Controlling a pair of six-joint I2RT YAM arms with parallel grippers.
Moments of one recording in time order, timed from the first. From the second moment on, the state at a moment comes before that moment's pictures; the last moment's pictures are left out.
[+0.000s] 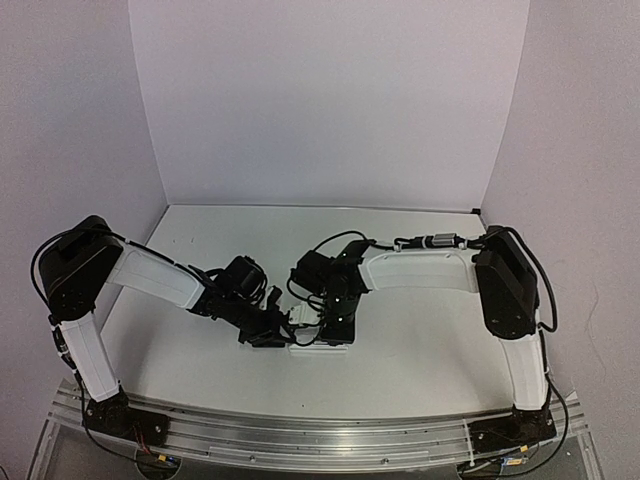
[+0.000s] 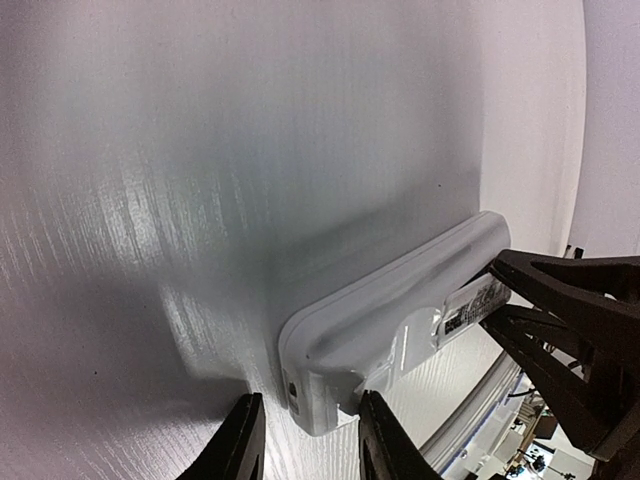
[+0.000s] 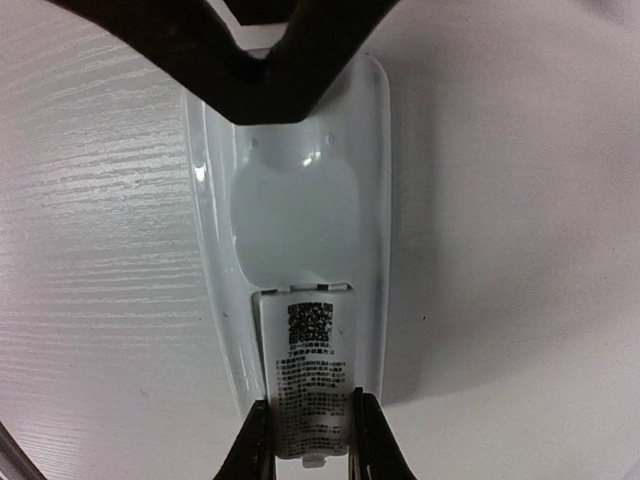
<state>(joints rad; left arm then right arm) -0.80 1.80 0.87 -0.05 0.47 -0.84 1.02 2.17 1.69 -0.95 0.05 -0.51</state>
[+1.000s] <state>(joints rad) -0.79 1.80 0.86 -0.03 0.50 -0.84 1.03 2.25 1.84 -1.09 0.04 -0.45</state>
